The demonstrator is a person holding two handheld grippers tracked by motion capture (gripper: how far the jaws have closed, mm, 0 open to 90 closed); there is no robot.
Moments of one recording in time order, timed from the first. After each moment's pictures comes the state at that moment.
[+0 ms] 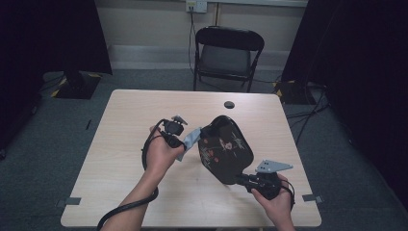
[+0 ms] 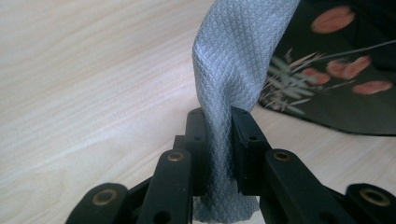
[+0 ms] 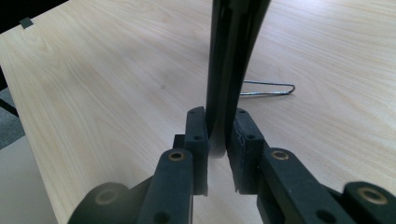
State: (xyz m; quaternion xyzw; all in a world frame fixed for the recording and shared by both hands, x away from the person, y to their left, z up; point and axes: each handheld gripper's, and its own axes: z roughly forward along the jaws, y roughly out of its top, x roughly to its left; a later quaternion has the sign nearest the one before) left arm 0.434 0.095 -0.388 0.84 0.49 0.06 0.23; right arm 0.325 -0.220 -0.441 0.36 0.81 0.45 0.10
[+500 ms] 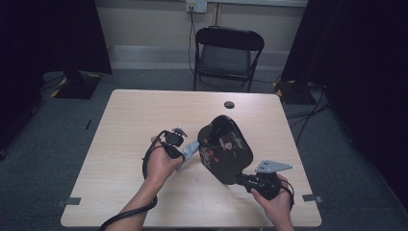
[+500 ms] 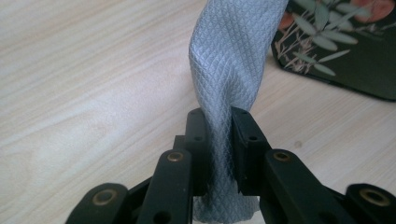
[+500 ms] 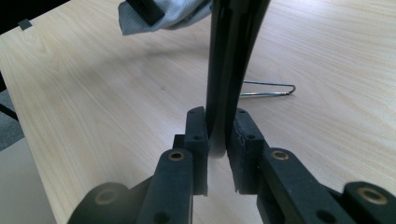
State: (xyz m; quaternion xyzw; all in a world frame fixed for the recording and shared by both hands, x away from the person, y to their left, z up) left arm 0.424 0.095 -0.426 0.85 0.48 0.04 0.20; right arm 0.325 -0.218 -0.441 0.36 0.81 0.45 0.10
